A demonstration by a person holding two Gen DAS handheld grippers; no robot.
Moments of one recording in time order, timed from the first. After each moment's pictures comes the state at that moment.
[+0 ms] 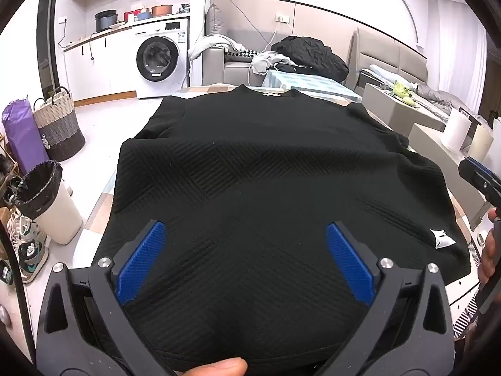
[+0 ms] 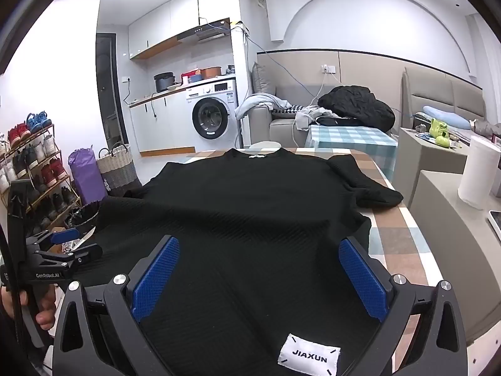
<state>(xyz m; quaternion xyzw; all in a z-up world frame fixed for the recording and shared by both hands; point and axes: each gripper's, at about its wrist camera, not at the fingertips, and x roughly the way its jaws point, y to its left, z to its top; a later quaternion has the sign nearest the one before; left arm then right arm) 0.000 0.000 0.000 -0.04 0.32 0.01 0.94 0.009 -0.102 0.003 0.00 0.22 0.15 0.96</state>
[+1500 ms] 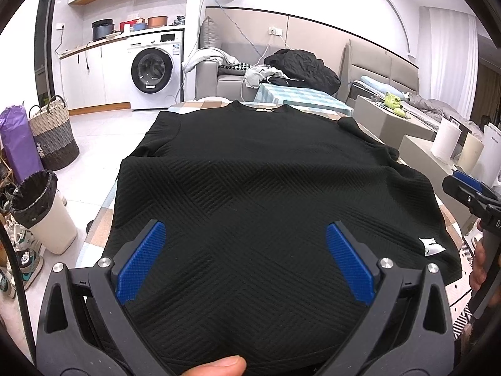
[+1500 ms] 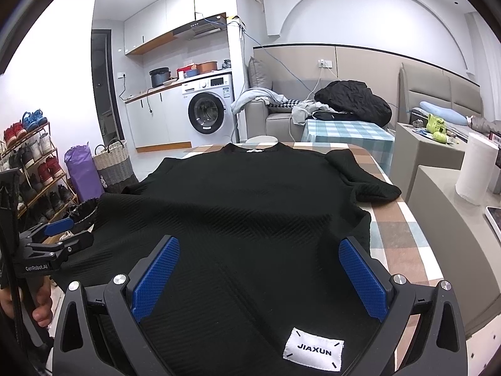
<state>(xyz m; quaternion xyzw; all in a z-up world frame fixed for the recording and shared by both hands) -0.012 0.000 0.018 -0.04 0.29 0.00 0.96 0.010 -0.097 0.006 0.01 0.23 0.14 0.96</state>
